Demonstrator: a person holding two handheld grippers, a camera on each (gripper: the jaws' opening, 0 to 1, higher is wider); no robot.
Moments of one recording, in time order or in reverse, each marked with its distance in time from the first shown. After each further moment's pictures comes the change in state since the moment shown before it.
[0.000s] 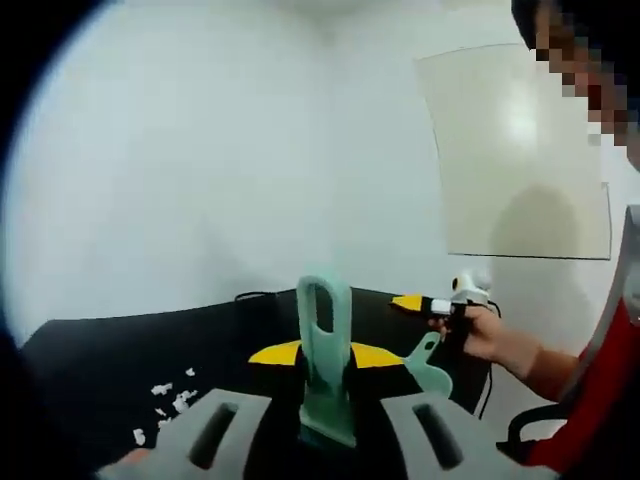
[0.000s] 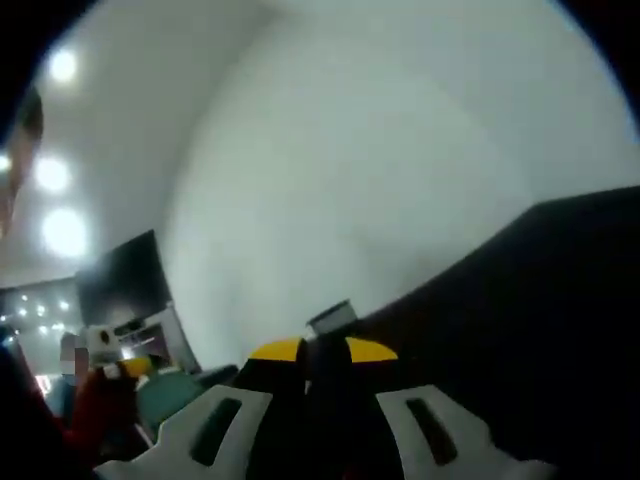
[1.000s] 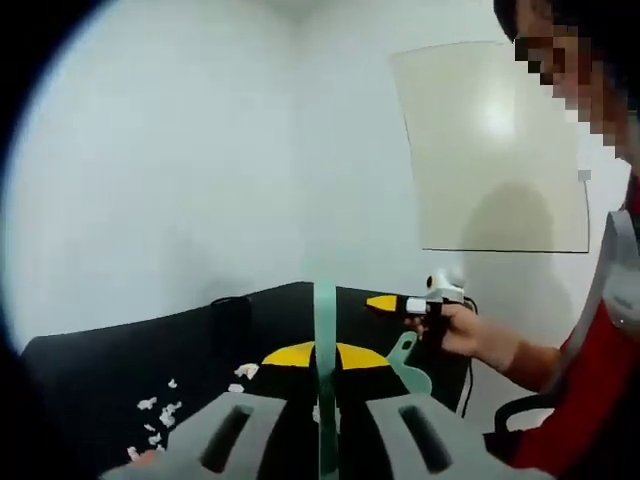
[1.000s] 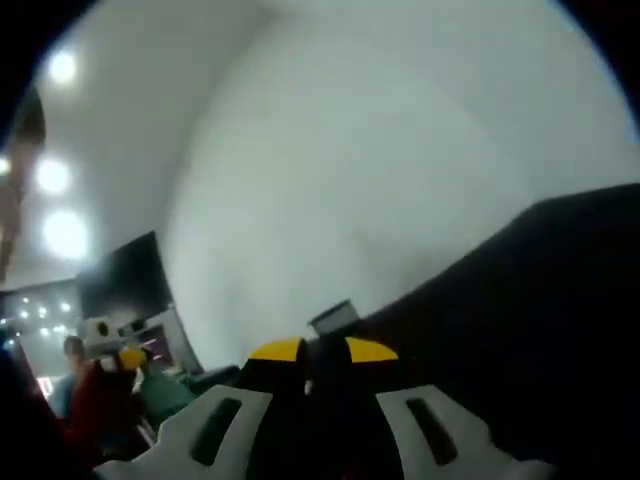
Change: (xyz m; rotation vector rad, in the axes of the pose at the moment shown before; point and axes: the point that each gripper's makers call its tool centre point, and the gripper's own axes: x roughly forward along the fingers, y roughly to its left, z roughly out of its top) left arm 0.010 -0.007 0.009 0.013 0.007 -0.106; right arm -0.001 -0.003 0.001 0.009 -0.002 0.006
